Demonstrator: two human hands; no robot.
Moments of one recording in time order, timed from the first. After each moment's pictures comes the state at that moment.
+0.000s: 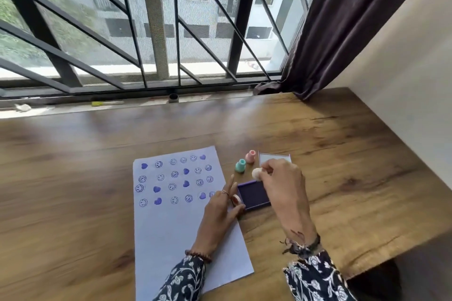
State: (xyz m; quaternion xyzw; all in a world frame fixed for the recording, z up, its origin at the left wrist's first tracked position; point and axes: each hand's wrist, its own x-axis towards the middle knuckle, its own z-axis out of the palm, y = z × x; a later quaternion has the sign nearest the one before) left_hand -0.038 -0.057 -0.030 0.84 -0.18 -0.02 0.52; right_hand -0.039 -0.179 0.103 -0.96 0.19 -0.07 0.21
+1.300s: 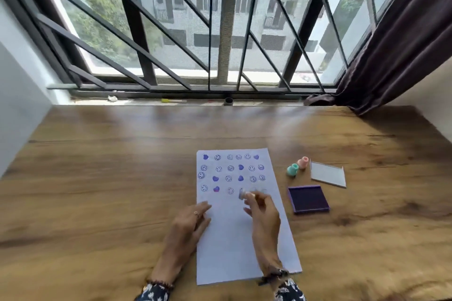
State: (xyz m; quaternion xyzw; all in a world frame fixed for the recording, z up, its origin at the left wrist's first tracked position) left_hand -0.091 0.120 -0.023 0.90 -0.11 0.06 0.41; right_hand -0.082 -0.050 0.018 -0.67 0.24 -0.06 0.70
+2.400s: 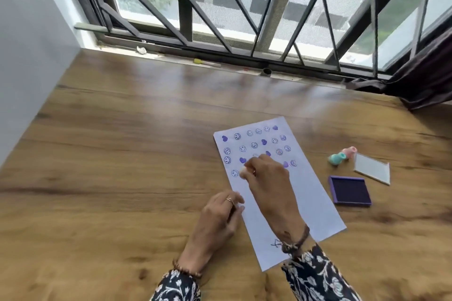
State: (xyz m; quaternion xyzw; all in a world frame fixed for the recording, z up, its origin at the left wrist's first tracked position) left_hand -0.116 0.136 -0.016 0.88 -0.10 0.05 0.47; right_hand -0.055 0.029 0.071 -0.97 -0.07 0.03 0.22
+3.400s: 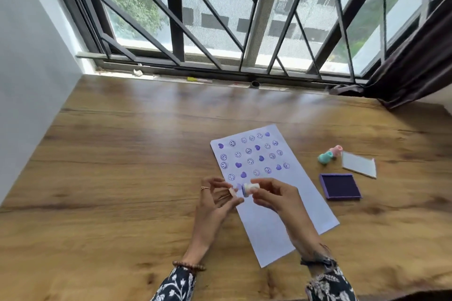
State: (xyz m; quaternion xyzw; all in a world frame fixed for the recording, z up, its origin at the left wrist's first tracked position) left_hand -0.108 0.143 0.001 0.66 0.07 0.02 0.75; right_hand -0.093 -0.011 0.062 -0.70 0.13 0.14 0.69
